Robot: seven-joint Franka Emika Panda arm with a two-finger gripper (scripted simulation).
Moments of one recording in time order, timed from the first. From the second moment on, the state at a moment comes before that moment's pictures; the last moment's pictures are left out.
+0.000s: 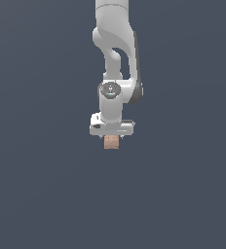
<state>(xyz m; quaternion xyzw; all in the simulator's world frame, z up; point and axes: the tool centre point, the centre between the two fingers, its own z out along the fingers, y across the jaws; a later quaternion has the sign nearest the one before) -0.045 -0.007 0.069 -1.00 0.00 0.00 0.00</state>
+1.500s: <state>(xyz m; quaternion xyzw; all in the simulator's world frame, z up) -0.041 -0.011 0.070 -1.00 0.00 0.00 0.00</state>
